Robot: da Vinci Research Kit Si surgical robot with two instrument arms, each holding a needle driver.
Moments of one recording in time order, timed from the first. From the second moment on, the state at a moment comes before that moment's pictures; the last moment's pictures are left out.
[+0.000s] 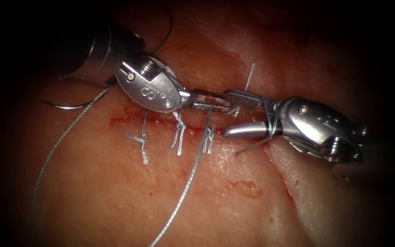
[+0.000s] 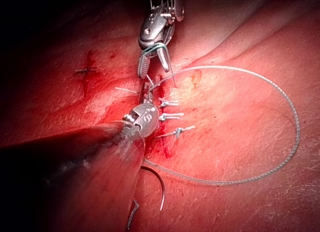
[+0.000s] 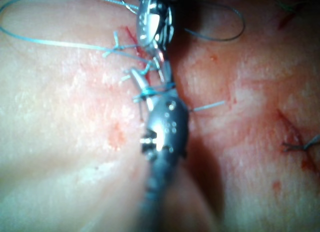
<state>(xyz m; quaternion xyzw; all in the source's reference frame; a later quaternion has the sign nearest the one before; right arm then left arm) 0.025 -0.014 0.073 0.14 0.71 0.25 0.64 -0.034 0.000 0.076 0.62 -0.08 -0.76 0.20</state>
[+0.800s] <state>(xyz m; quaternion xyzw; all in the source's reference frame) 0.024 -0.016 0.076 0.11 0.62 0.41 0.66 -0.036 -0.004 0.075 0.62 -0.07 -0.76 0.22</state>
